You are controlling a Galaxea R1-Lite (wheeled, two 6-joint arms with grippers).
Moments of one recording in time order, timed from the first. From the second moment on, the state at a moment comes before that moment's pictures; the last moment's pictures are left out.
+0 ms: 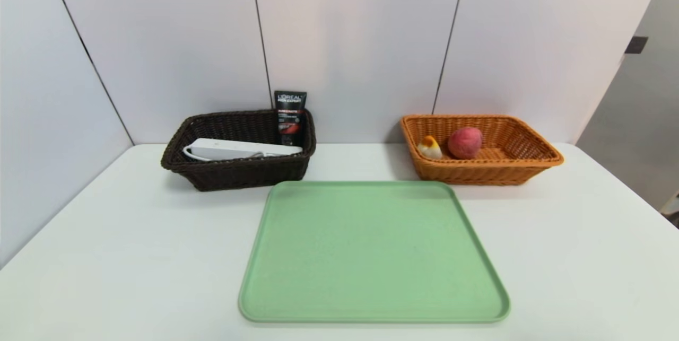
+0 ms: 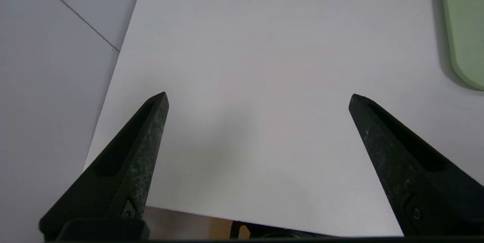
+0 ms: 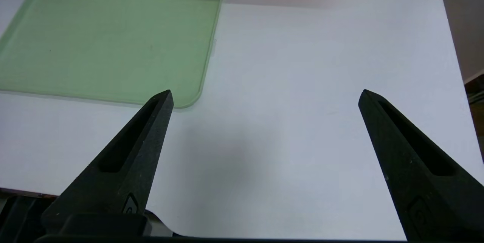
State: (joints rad) left arm -0.14 0.53 -0.74 0.67 0.30 -0.06; right arm 0.05 0.65 -0.99 0.74 0.05 -0.01
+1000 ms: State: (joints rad) left arm 0.00 0.12 -0.45 0.57 -0.02 0.06; right arm -0.03 0.28 -0.73 0.69 0.05 -0.13
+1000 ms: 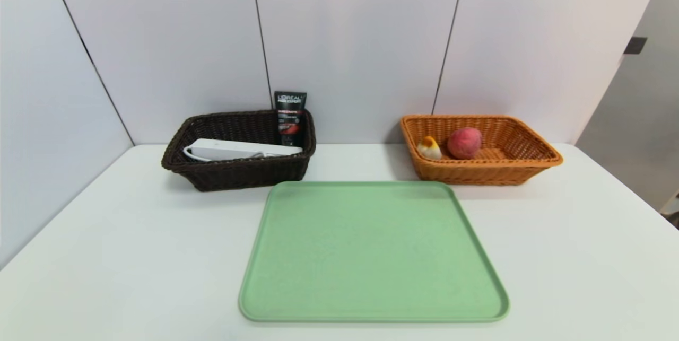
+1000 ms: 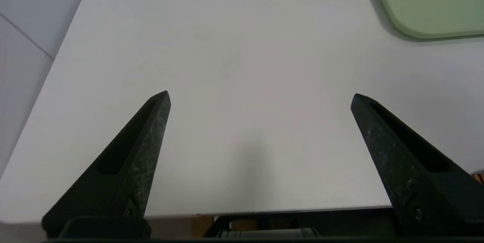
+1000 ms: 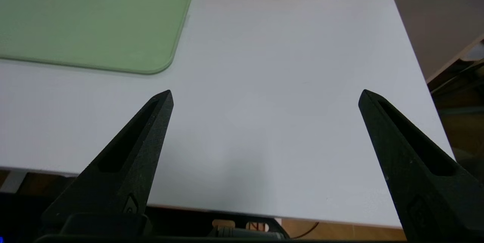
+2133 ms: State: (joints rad) left arm 0.00 0.00 -0.04 0.09 -0.01 0.03; right arm 0.00 0.09 -0.02 0.05 0.03 -0.11
